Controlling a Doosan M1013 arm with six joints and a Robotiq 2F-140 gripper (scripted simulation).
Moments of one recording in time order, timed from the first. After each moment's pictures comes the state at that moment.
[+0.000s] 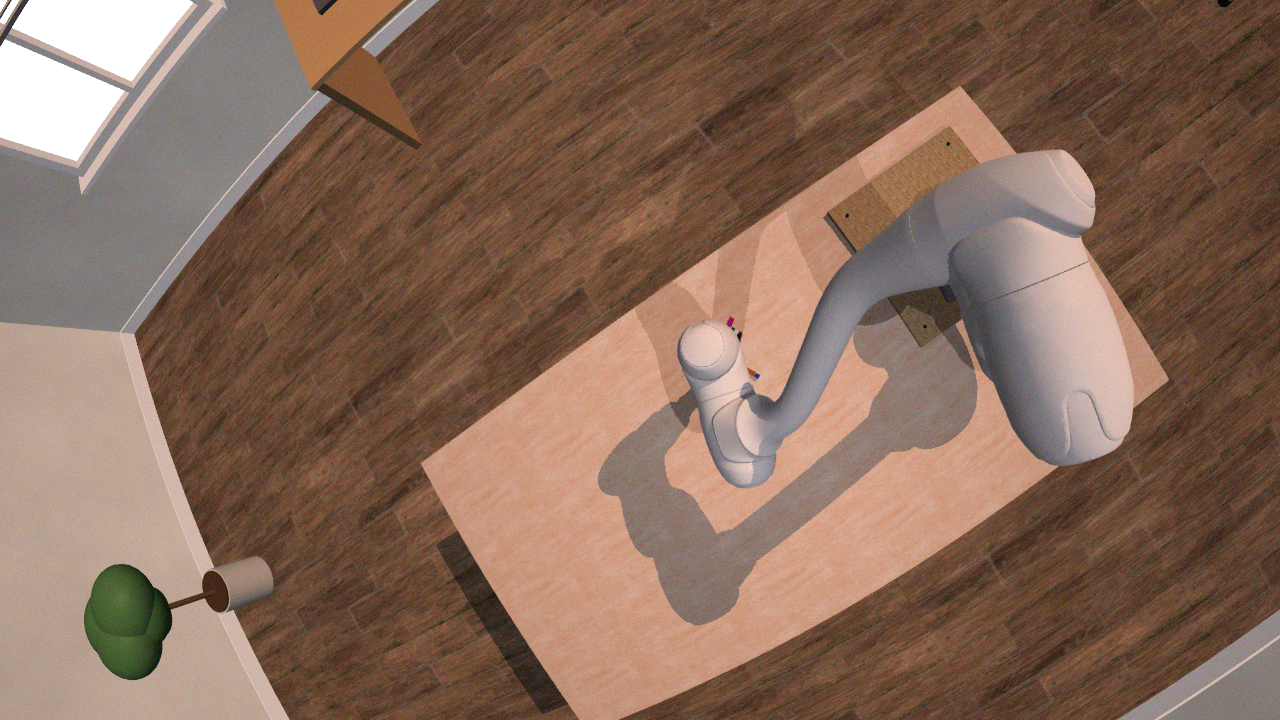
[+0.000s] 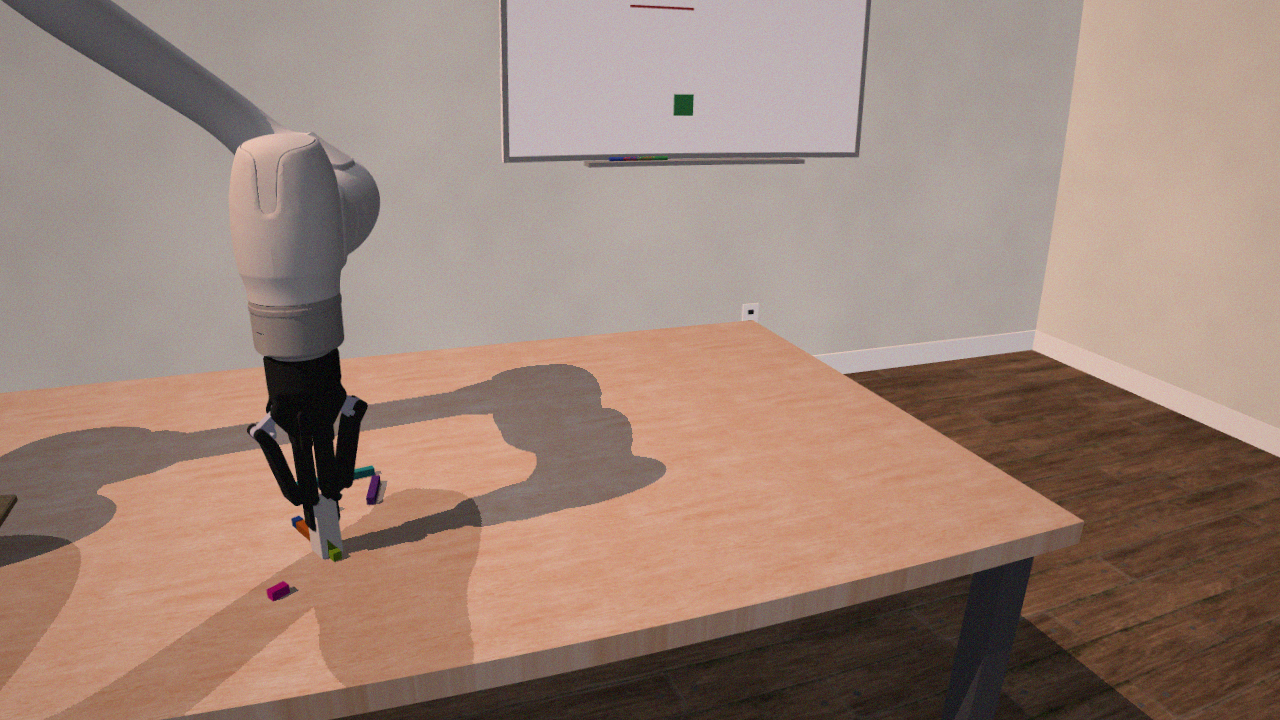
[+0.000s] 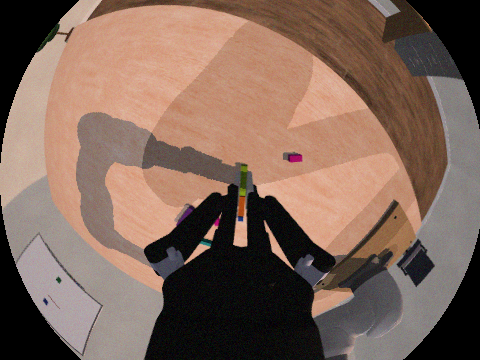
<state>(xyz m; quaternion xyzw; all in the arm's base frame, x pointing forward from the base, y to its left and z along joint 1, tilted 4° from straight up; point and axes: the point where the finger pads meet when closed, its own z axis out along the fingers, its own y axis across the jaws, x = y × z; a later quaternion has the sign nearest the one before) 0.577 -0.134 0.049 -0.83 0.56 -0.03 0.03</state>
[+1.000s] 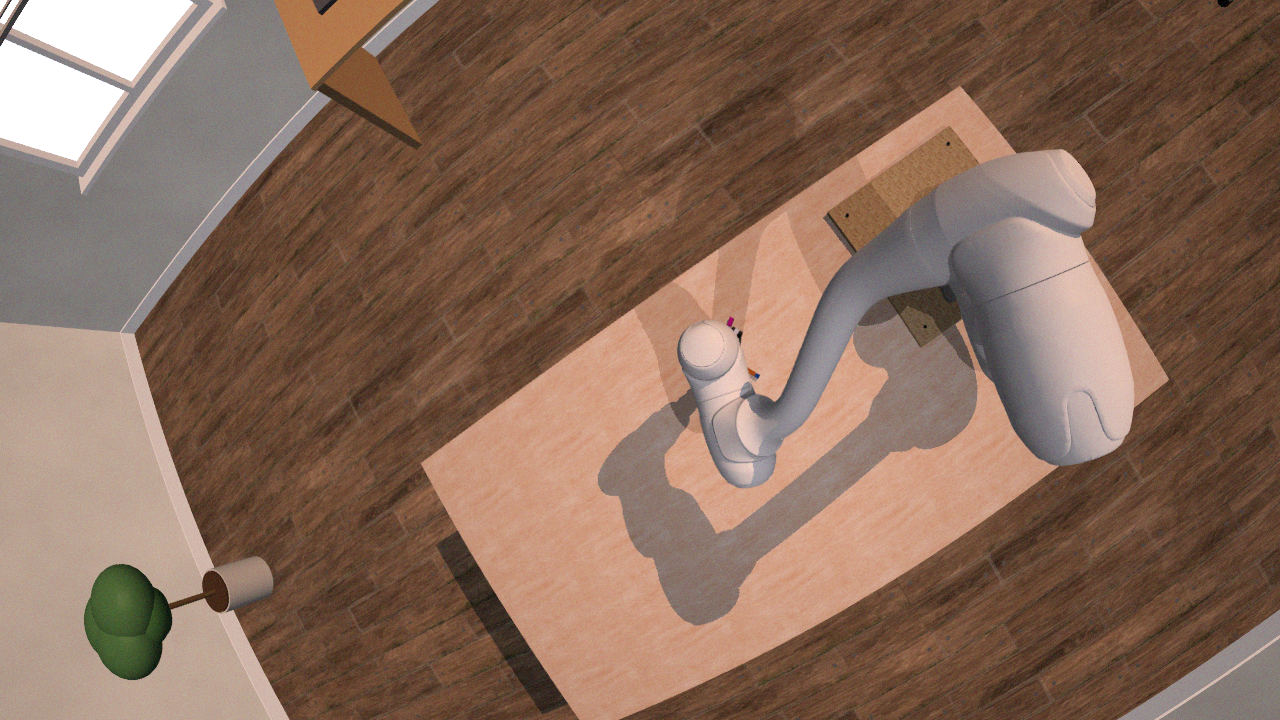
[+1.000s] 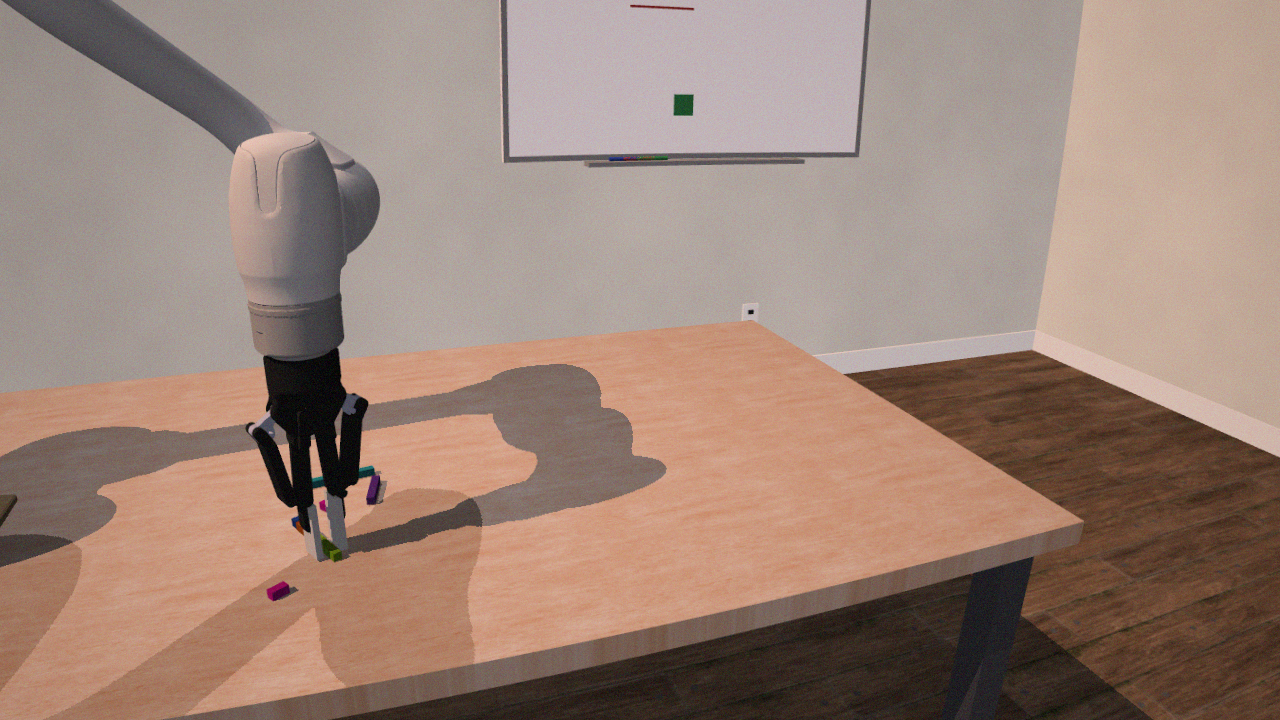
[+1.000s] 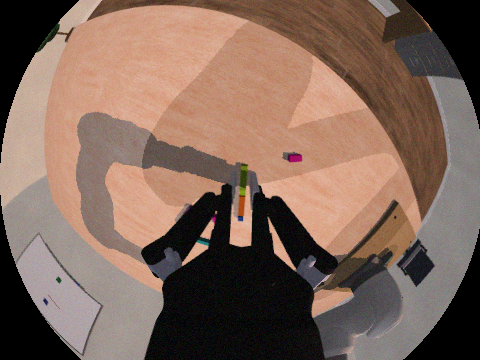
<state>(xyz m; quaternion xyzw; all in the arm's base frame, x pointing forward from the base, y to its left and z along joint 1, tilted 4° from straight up) 0.577 -0.134 0.049 -0.83 0.56 -0.03 0.03</state>
